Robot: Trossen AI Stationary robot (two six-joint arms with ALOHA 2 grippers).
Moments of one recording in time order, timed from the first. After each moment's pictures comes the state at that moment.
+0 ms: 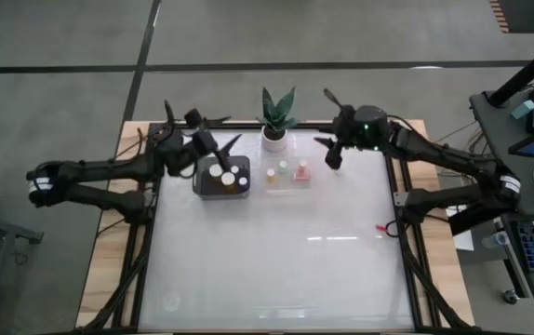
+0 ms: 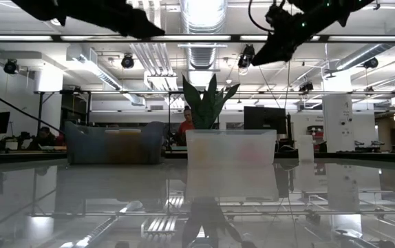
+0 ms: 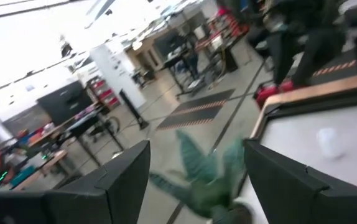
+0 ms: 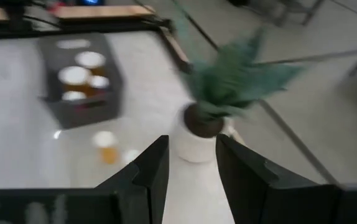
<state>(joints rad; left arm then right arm) 0.26 1.02 0.70 0.41 -0.37 0.53 -0.50 1.14 0.91 -0.22 -0.10 -0.21</state>
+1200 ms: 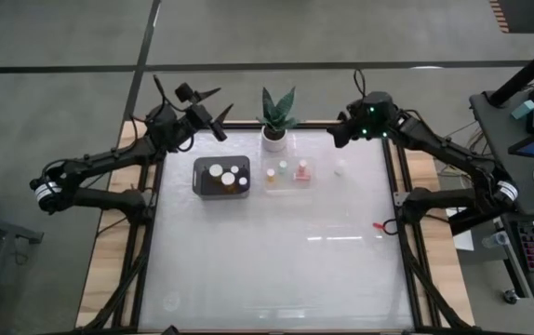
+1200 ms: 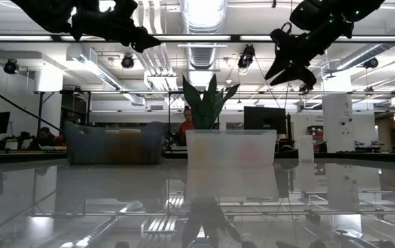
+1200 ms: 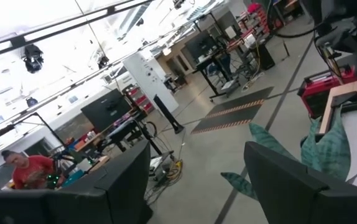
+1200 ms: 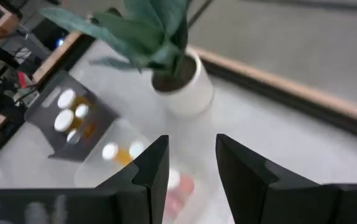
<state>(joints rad) 0.61 1.10 0.75 0.52 -0.12 0.64 -0.79 1.15 0.91 -0.35 -0.28 0.34</state>
